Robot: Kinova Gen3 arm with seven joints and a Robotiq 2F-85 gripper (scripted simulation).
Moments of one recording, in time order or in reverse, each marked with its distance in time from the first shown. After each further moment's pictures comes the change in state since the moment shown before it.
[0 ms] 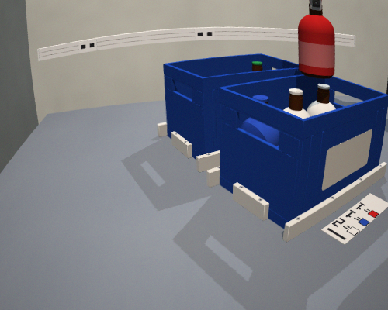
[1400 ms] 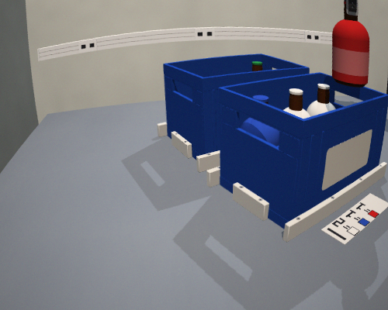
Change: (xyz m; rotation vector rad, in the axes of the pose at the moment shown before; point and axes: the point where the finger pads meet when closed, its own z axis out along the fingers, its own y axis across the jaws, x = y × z) arm 0.066 0.029 0.000 0.000 0.000 0.000
